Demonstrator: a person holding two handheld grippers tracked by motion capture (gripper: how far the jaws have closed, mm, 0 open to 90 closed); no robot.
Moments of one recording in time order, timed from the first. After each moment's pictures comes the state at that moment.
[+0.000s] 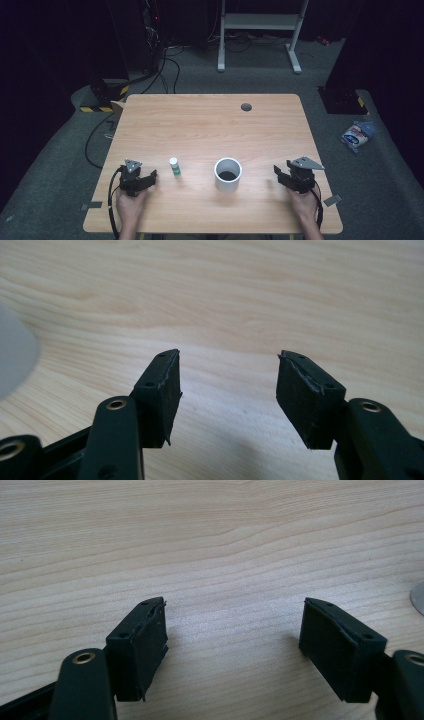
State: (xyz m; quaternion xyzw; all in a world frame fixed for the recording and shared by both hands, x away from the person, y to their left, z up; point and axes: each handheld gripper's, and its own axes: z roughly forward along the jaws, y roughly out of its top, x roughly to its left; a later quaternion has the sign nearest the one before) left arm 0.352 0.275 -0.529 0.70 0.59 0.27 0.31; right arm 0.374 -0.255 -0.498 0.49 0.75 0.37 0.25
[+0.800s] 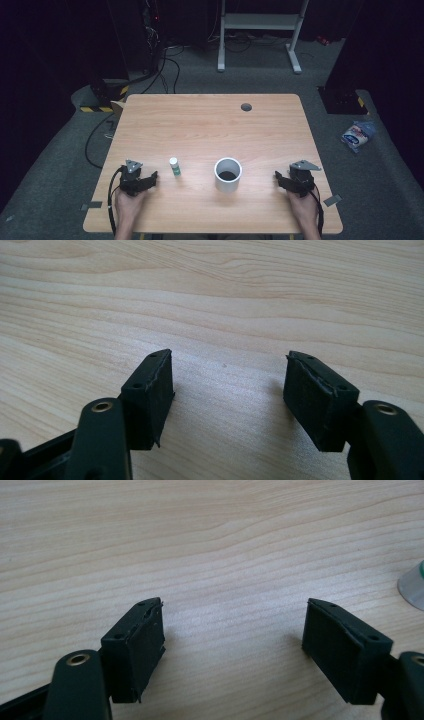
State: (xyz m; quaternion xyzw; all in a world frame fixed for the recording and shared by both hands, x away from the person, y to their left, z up) left arm 0.350 0.276 -0.526 0.71 0.58 0.25 0.31; right arm 0.380 -0.263 -0.523 0.51 0.76 0.32 0.23
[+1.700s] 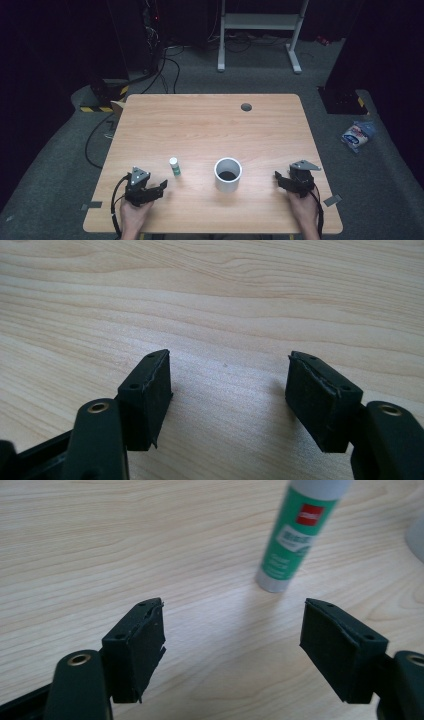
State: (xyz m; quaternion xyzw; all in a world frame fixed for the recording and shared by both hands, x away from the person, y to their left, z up) left arm 0.313 0.242 -0.509 0.74 0.52 0.22 0.38; right arm 0.380 -0.262 -0.523 0.51 0.76 0.32 0.23
